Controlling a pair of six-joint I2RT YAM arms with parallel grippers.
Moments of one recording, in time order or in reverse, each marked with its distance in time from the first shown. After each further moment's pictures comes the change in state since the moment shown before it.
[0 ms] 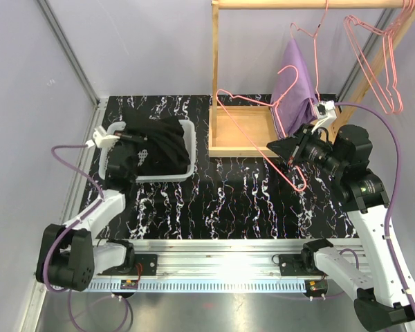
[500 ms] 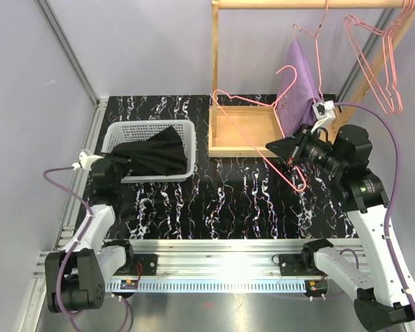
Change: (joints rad) left arm 0.291 -0.174 -0.185 -0.325 0.235 -0.073; right arm 0.000 0.000 -0.005 0.017 -0.026 0.009
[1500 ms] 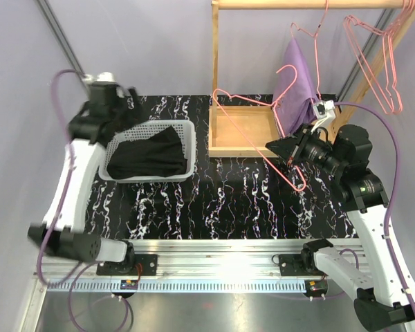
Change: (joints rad) left arm -0.200 0.321 1.244 -1.244 -0.087 0.607; right arm 0.000 0.001 0.001 0.007 0.000 0.005
